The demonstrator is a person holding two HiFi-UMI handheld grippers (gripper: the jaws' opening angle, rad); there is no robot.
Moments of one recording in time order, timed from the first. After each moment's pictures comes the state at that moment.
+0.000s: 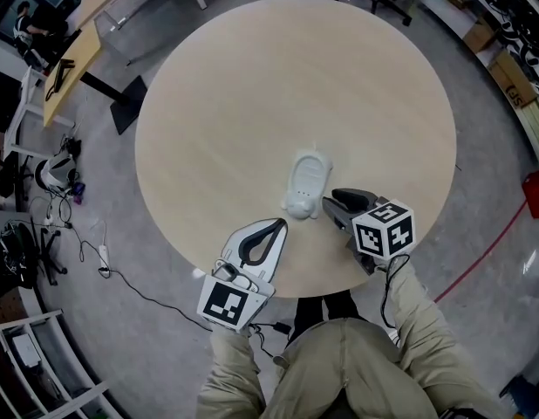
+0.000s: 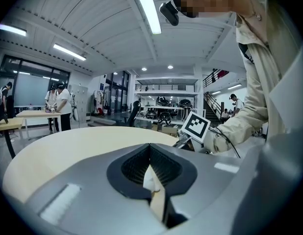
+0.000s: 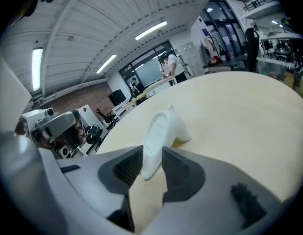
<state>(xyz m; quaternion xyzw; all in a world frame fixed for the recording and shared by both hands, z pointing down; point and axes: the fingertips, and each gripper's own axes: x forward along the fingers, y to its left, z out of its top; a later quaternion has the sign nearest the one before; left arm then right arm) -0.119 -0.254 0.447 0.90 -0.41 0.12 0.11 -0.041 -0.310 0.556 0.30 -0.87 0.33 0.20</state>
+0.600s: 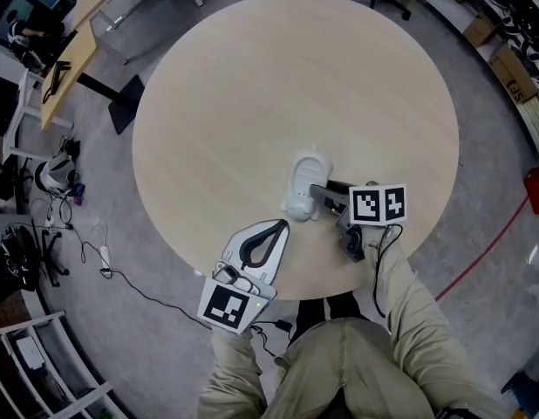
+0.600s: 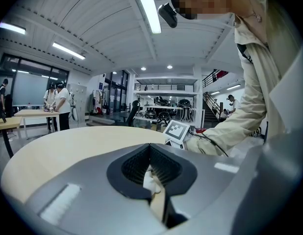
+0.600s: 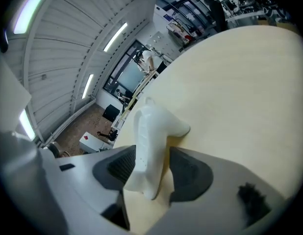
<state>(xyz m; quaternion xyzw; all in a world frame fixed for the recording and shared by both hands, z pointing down) -0.114 -0.259 0.448 0.90 -0.40 0.12 0.11 -0.052 -0.341 0.595 0.31 -0.79 0.52 0.13</state>
